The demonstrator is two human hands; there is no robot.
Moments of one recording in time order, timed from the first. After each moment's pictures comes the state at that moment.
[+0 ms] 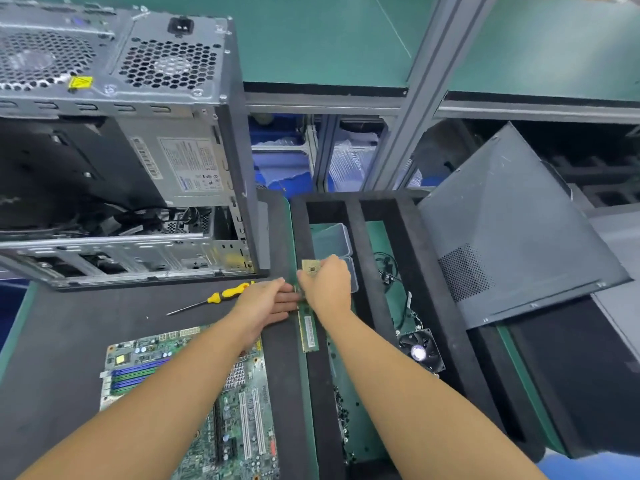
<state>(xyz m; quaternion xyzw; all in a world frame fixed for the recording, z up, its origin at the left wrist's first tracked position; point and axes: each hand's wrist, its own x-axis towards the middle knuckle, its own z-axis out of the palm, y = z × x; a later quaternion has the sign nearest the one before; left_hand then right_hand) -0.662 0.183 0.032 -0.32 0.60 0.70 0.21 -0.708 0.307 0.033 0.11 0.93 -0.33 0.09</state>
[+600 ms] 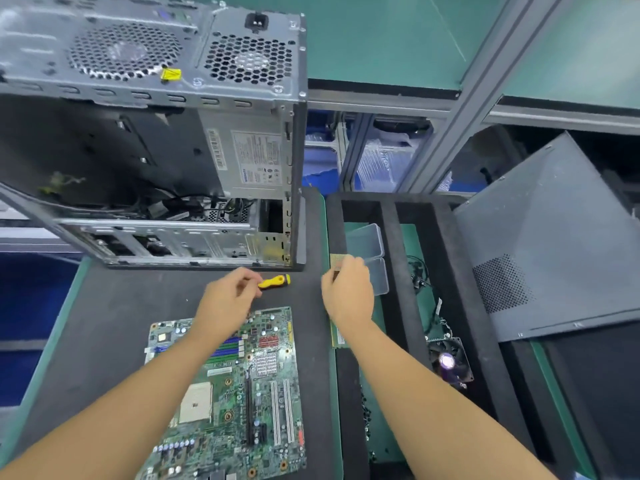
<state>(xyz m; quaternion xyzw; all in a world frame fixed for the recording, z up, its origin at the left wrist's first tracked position) -0.610 0.083 0.033 -0.20 0.86 0.48 0.03 -0.687 0.287 0.027 0.01 0.97 -0.25 0.02</state>
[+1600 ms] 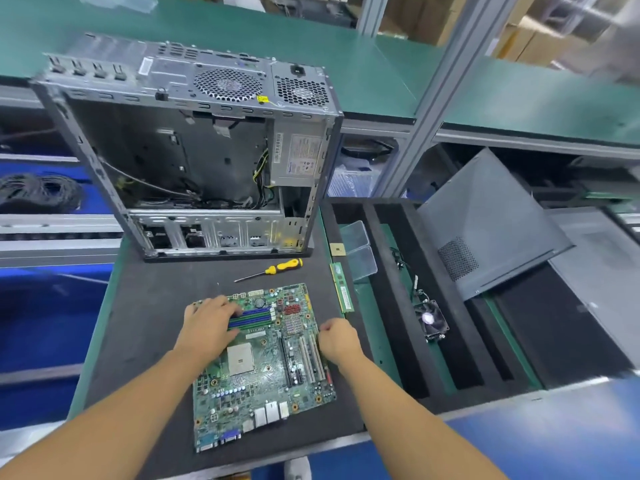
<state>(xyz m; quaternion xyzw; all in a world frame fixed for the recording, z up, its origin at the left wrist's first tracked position) -0.508 0.010 0.013 -0.02 0.99 0.11 0.09 -0.526 0.266 0.046 0.14 0.91 -0.28 0.26</state>
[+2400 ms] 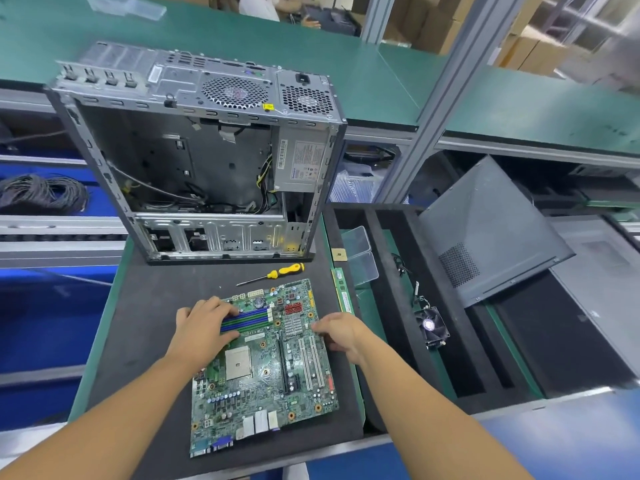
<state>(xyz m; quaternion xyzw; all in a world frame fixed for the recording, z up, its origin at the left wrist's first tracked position) -0.497 -0.002 0.018 -0.03 0.98 0.18 0.06 -0.546 0.272 0.078 0.19 0.79 -0.46 0.36</state>
